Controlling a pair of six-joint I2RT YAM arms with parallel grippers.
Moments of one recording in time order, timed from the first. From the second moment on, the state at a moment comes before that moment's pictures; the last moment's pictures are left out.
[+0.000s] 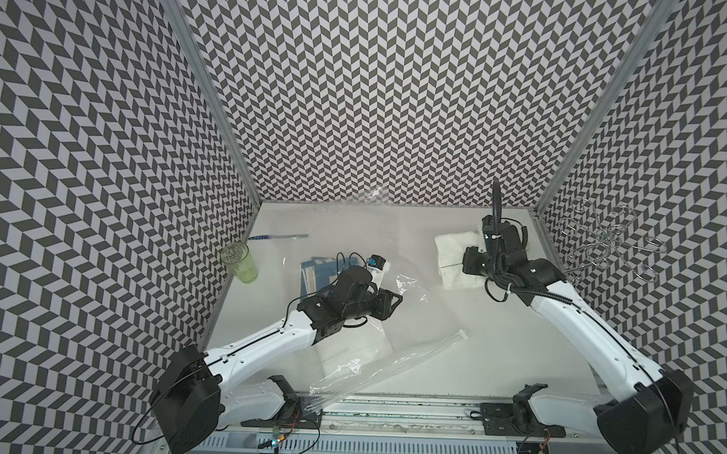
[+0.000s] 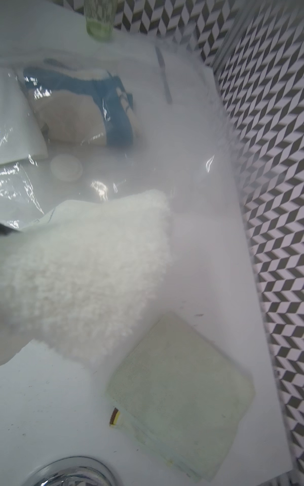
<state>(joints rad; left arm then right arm) -0.75 1.17 0.77 -0.15 0.18 -0.48 0.49 1.25 1.22 -0.67 0.11 0.43</state>
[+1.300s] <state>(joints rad) -0.49 0.96 0.71 -0.26 0.10 -0.58 1.01 1.61 1.00 -0.59 0.15 0.76</state>
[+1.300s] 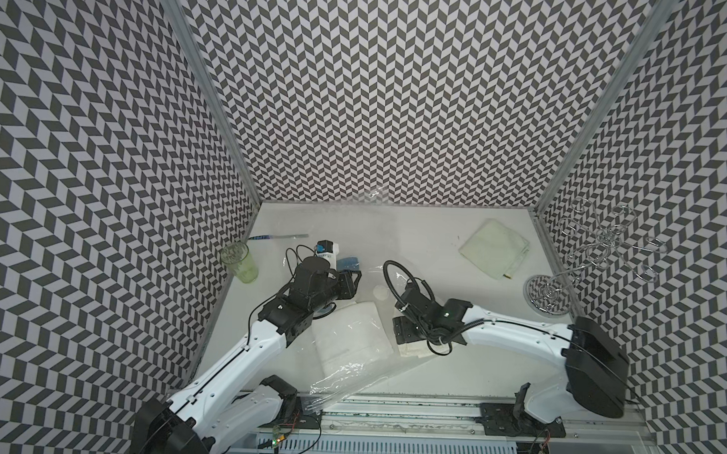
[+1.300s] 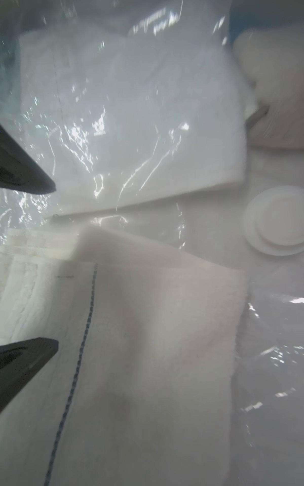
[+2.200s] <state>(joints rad) -0.49 0.94 0.64 -0.21 0.22 -0.60 0.96 1.69 0.95 -0.64 0.27 0.49</state>
